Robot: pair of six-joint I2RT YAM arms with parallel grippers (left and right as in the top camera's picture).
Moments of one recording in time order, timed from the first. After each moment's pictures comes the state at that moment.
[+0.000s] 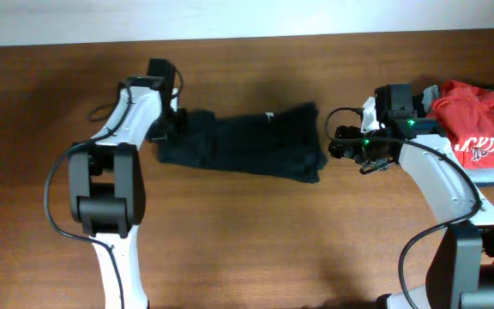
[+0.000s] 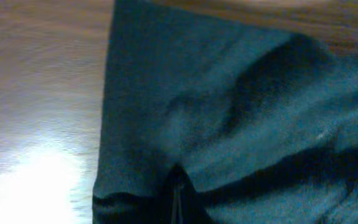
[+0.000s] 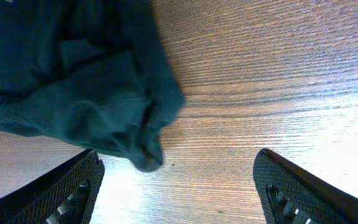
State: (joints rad) left arm -0.11 2.29 1.78 -0.96 0.00 -0.21; right arm 0.00 1.65 1.16 -0.75 -0.25 0.28
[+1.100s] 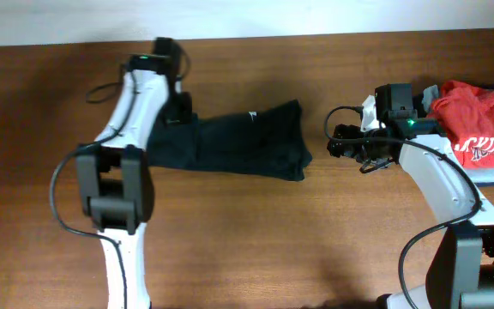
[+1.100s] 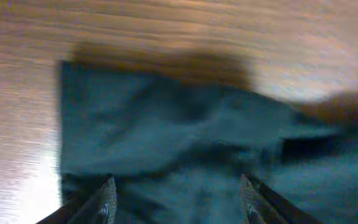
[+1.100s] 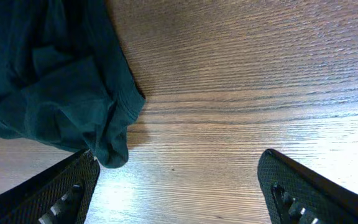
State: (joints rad) left arm -0.18 2.33 2.03 -1.15 -0.11 -0.23; right arm 0.00 1.65 1.16 -0.73 -0.25 0.26
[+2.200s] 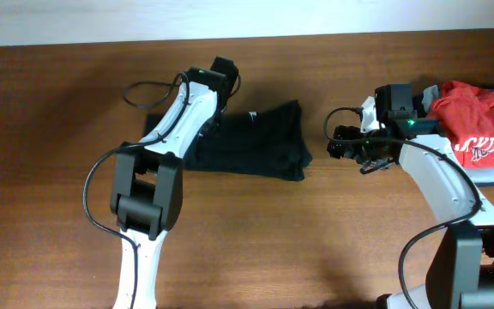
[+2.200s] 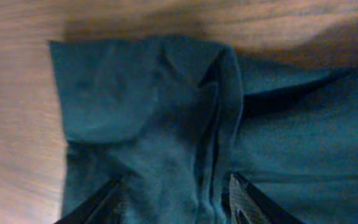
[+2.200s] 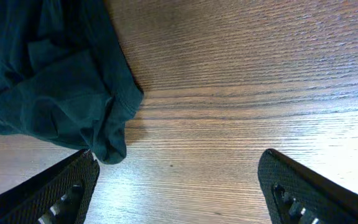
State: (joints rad) left arm -0.37 2.35 1.98 -1.19 -0.44 -0.28; right arm 0.00 1.65 1.16 -0.74 -0.25 0.25
